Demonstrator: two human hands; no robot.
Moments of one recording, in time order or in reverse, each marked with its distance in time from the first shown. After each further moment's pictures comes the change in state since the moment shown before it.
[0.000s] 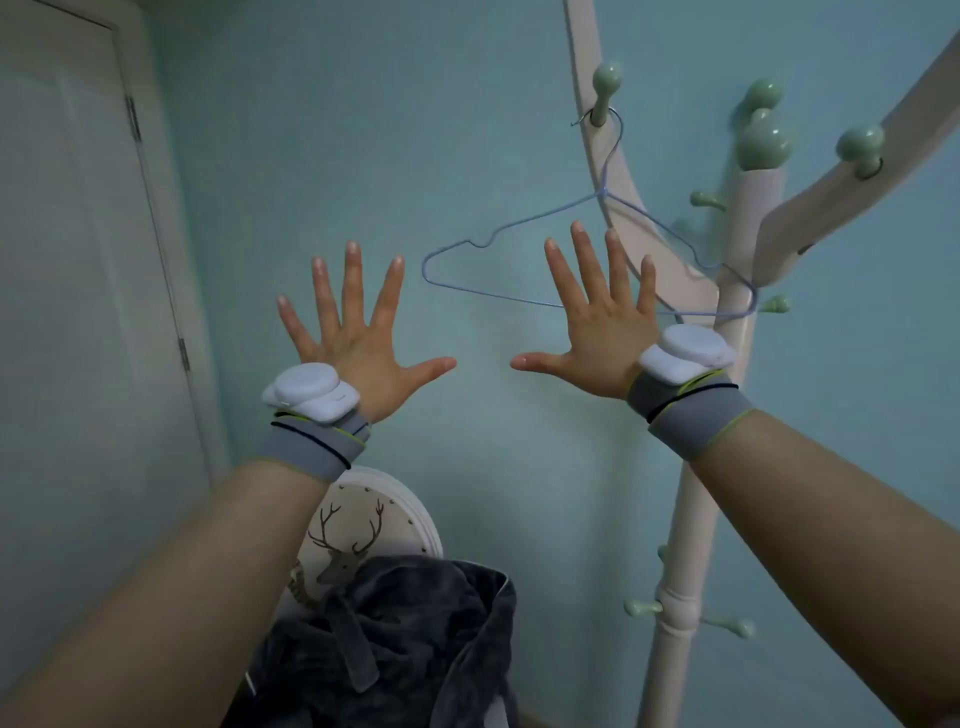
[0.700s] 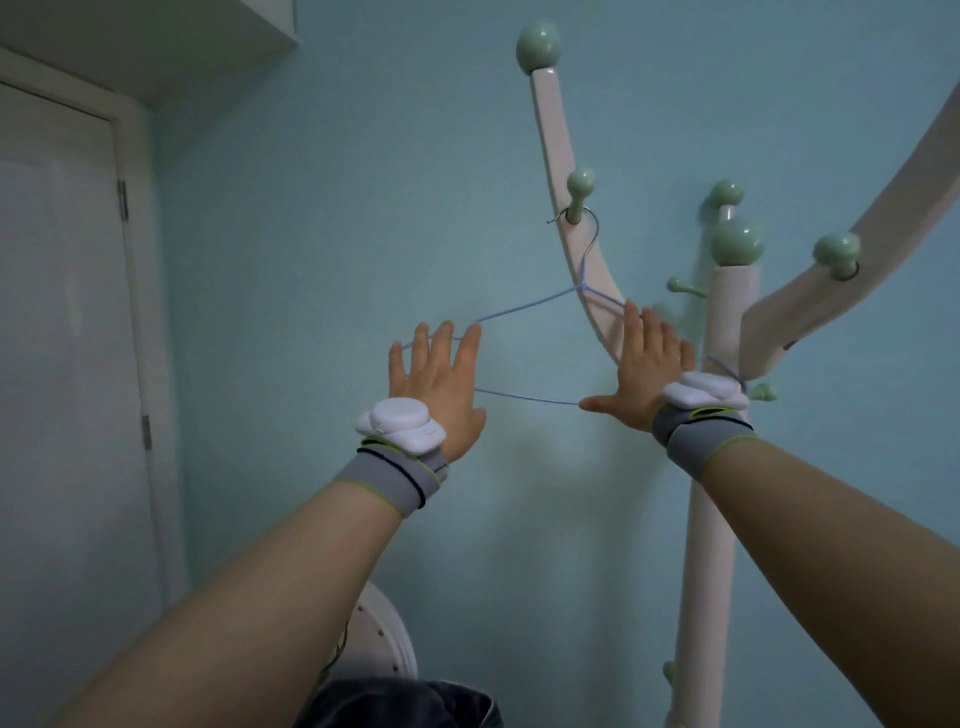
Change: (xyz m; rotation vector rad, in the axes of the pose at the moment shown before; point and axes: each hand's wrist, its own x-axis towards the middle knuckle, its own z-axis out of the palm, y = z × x) left_hand 0.067 0.084 0.022 -0.036 -0.158 0.161; right_hand 0.068 0.084 0.030 -0.035 0.013 0.357
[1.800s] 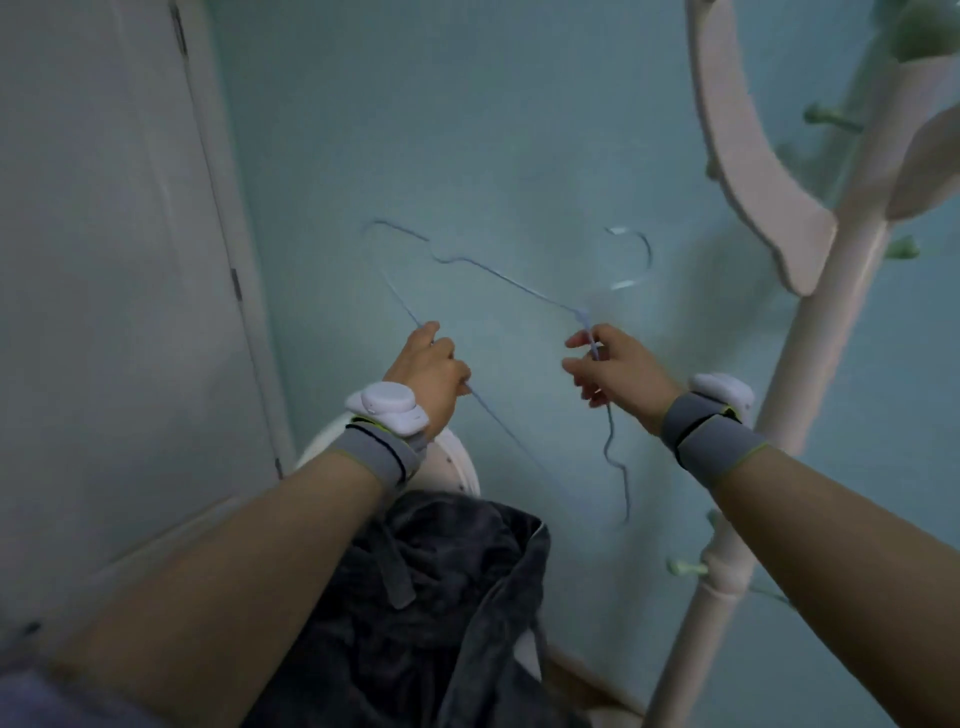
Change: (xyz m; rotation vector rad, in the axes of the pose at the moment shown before) left_hand -0.133 -0.092 0.050 0.069 -0.396 0.063; right_hand -0.141 -0.080 0.051 1.022 -0.638 0.073
